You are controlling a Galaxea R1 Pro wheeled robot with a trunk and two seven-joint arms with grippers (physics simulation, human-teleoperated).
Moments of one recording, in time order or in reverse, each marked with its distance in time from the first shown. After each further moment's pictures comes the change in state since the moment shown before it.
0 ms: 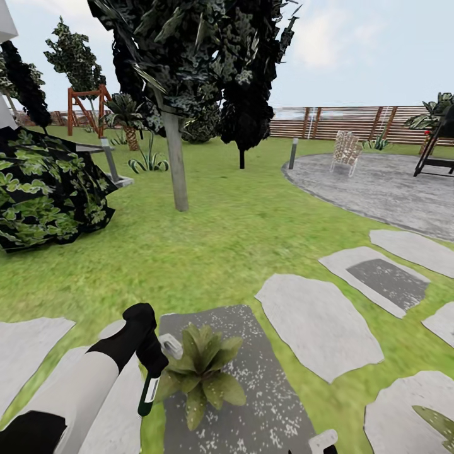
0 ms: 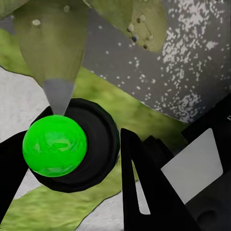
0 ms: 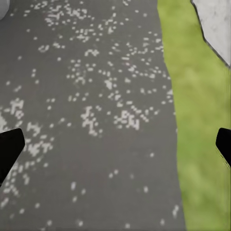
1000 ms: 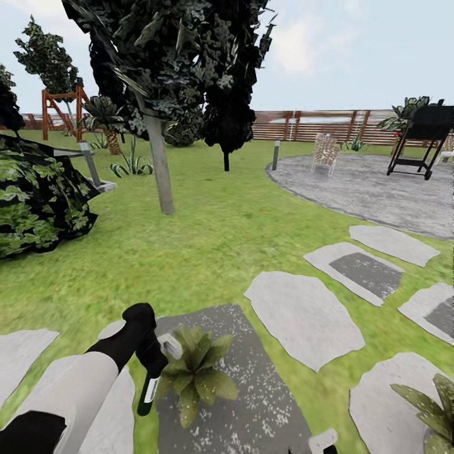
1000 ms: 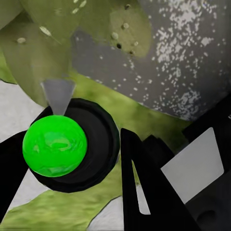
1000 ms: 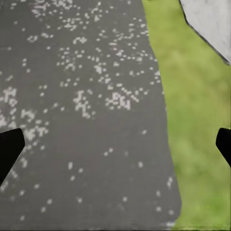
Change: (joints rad) left arm -0.001 0.002 -0.002 0.002 0.000 0.000 0.000; right arm 0.000 0.000 0.000 0.000 0.000 0.000 0.000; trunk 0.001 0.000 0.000
